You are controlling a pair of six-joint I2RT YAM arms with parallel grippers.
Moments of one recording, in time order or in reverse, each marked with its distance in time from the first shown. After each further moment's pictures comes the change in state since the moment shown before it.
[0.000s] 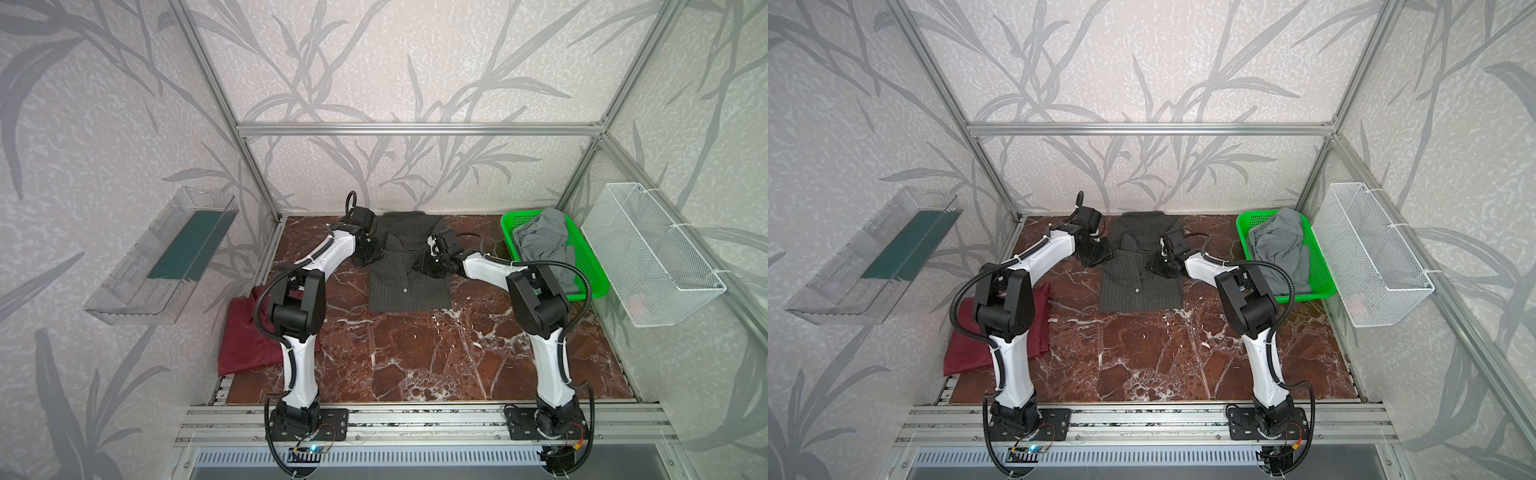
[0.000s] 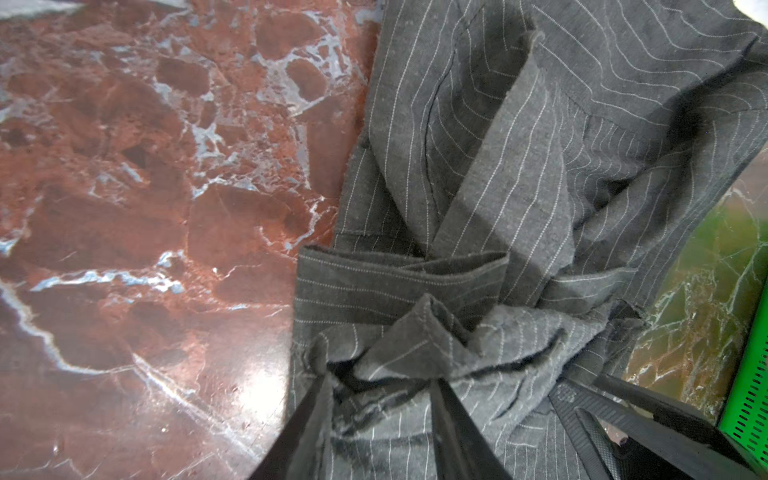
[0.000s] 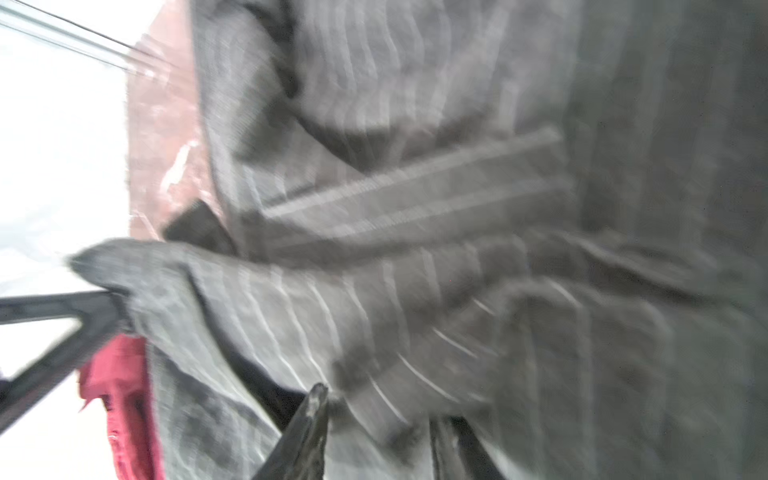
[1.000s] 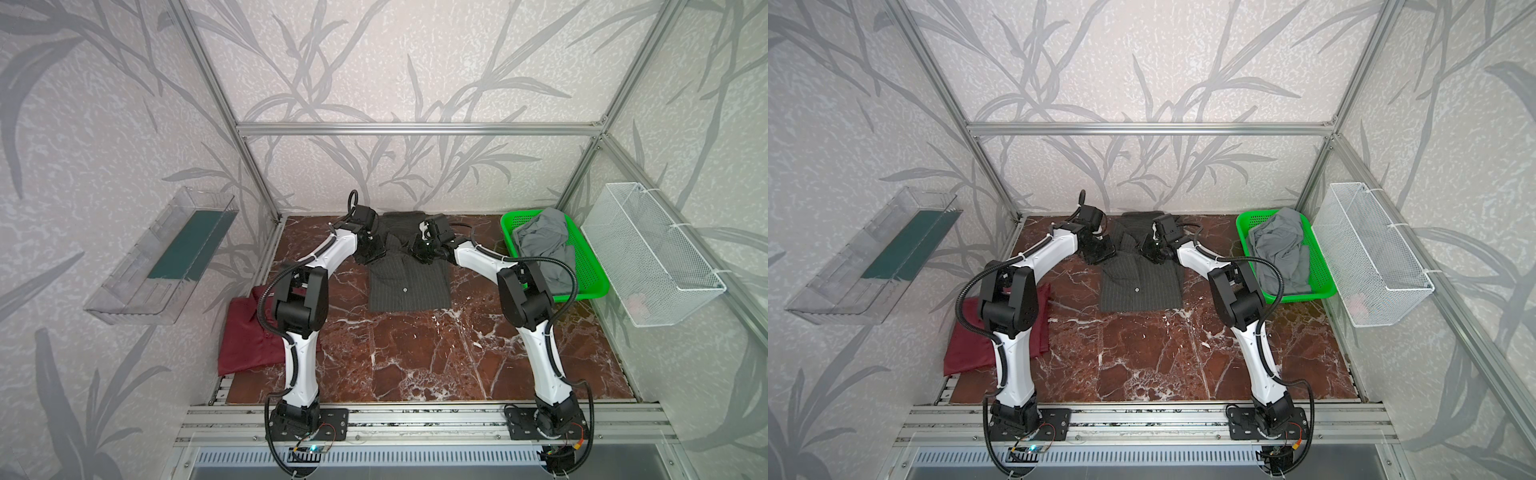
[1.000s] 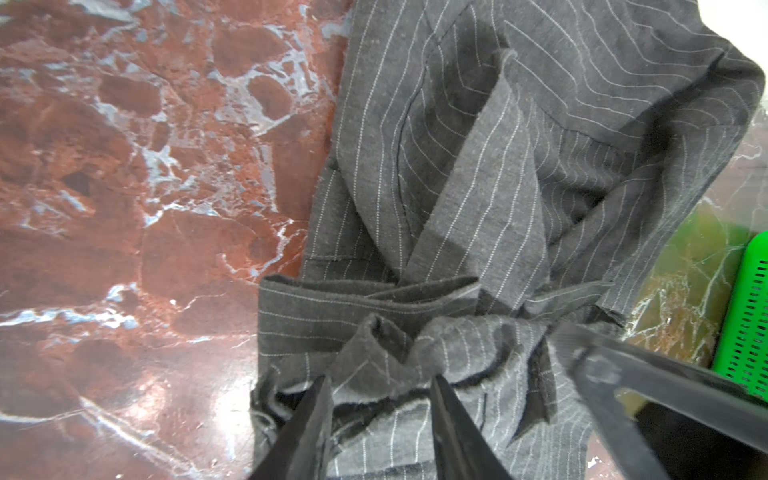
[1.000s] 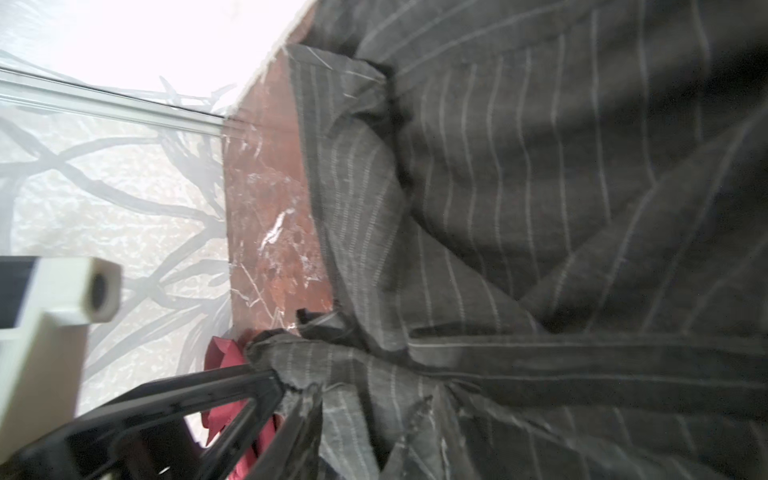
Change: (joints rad) left arm -0.007 0.032 0.029 0.034 0.042 -0.014; right arm 0.000 0.136 0.288 -0.069 -0.062 0.183
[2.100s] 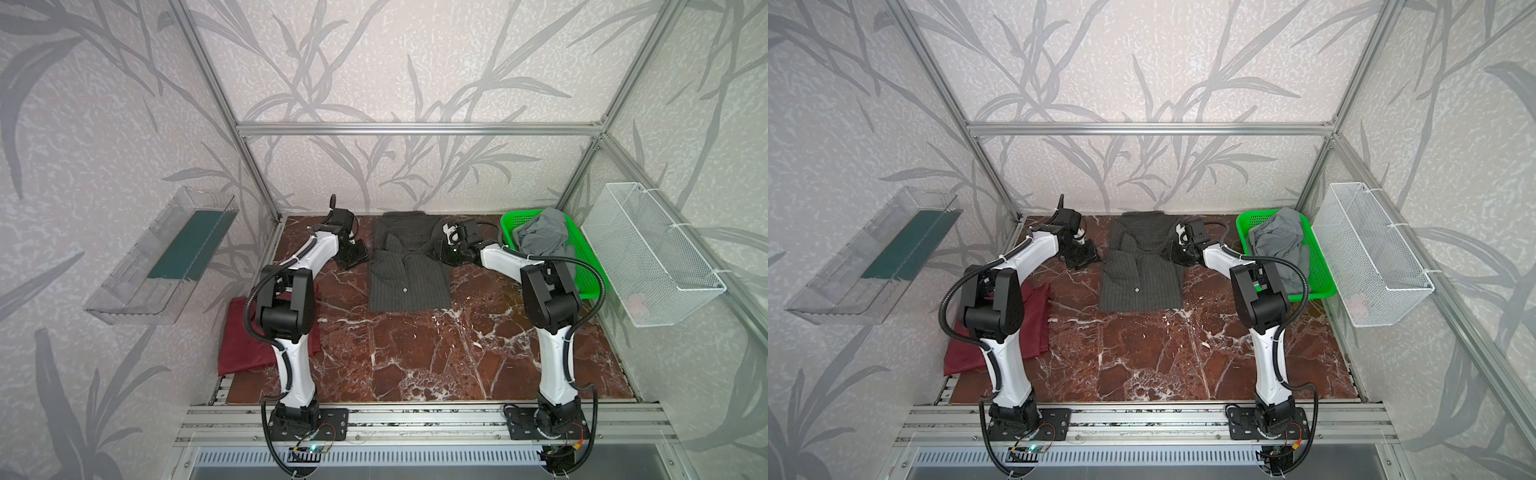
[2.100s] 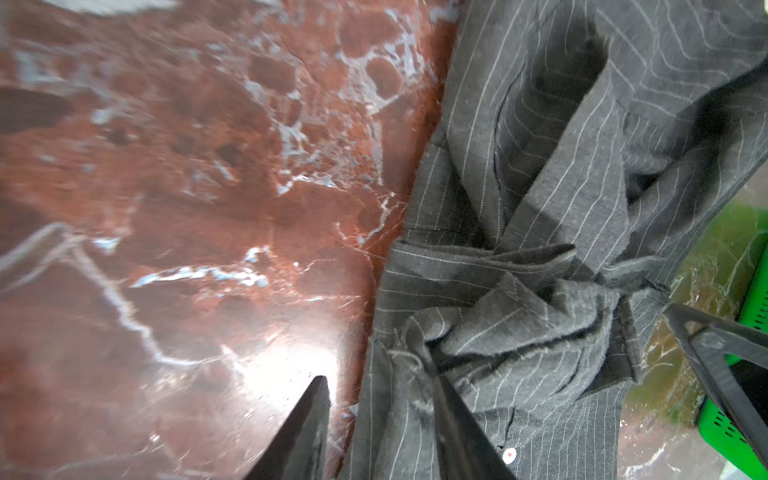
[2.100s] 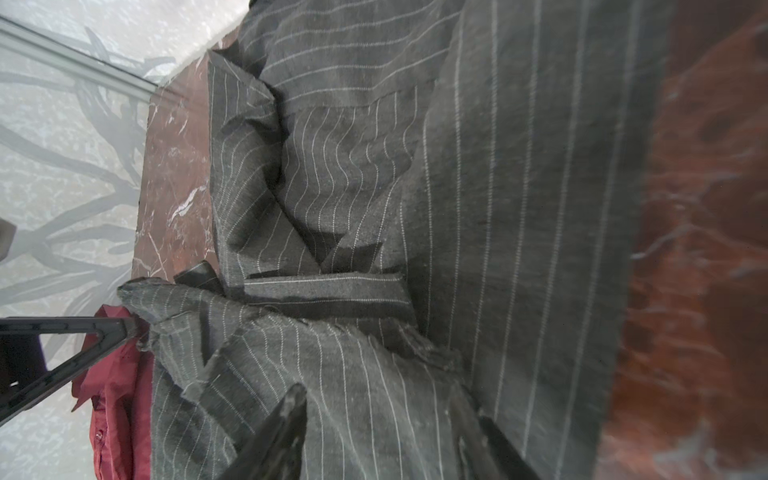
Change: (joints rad) left arm 0.119 -0.064 -0.111 -0.038 0.092 0.114; right arm -0.147 -0.145 -0.271 0.044 -0.011 -0.377
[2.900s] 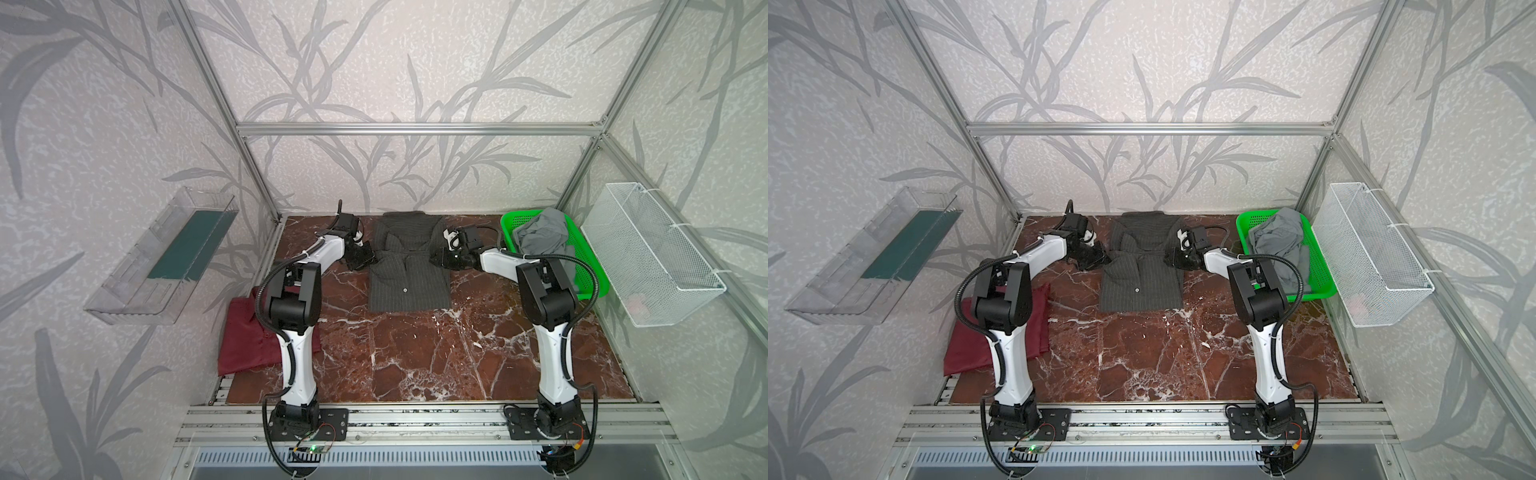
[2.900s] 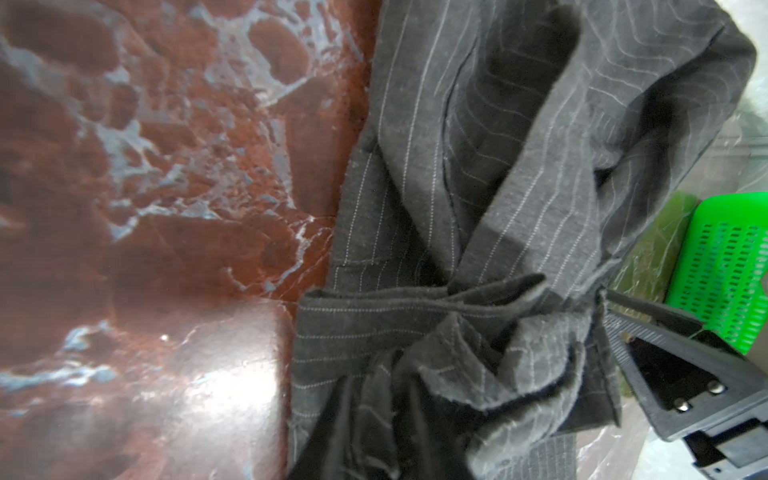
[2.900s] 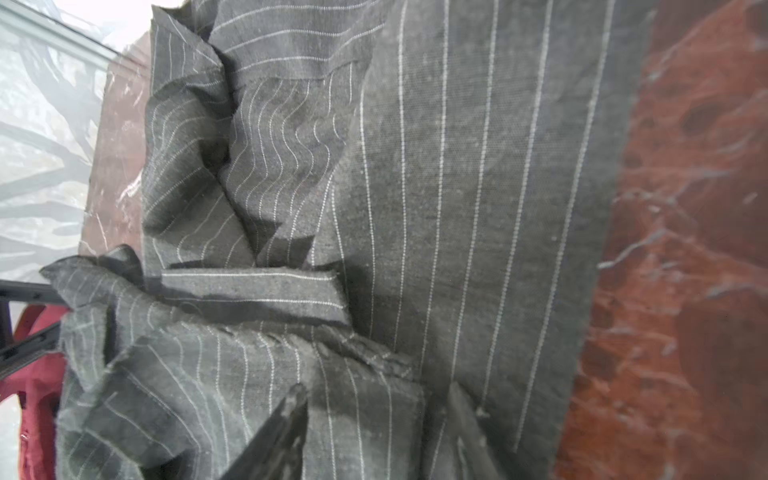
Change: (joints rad) left arm -0.013 0.097 0.000 0.146 0.135 -0.034; right arm -0.018 0.029 -0.047 0.054 0.016 -0.082
